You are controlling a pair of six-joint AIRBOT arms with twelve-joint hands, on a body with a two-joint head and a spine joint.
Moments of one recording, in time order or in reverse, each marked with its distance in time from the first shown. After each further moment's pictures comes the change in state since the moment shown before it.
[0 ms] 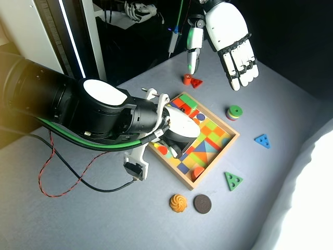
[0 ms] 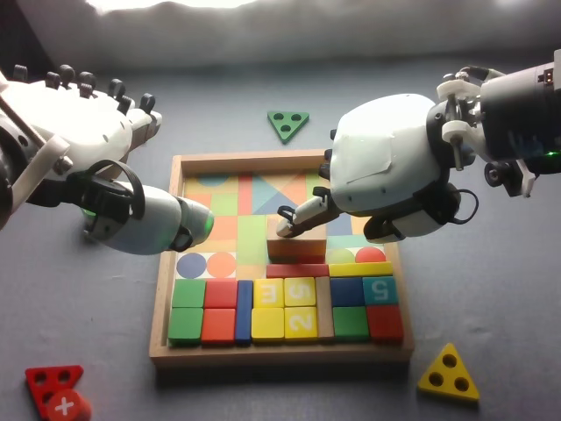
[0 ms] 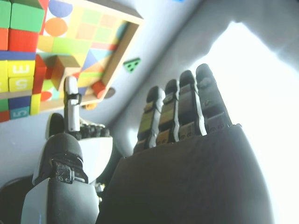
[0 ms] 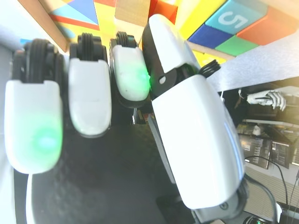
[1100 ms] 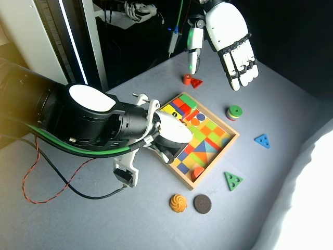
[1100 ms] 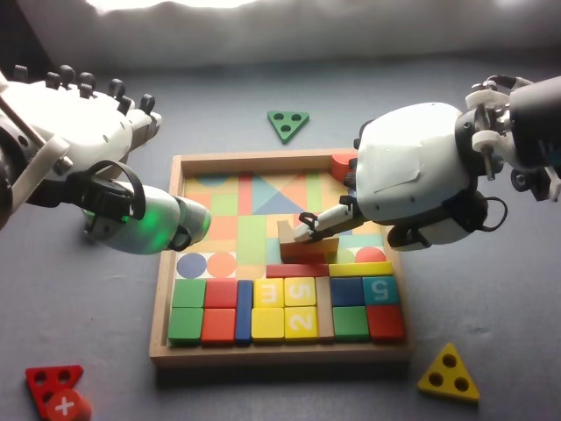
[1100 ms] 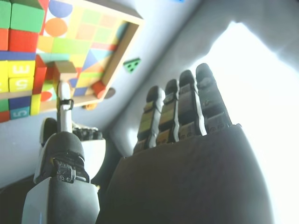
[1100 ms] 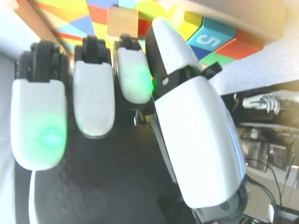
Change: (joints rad) left arm 0.000 0.000 0.000 0.000 0.000 0.000; right arm -0.029 0.047 -0.010 -0.014 0.023 -0.023
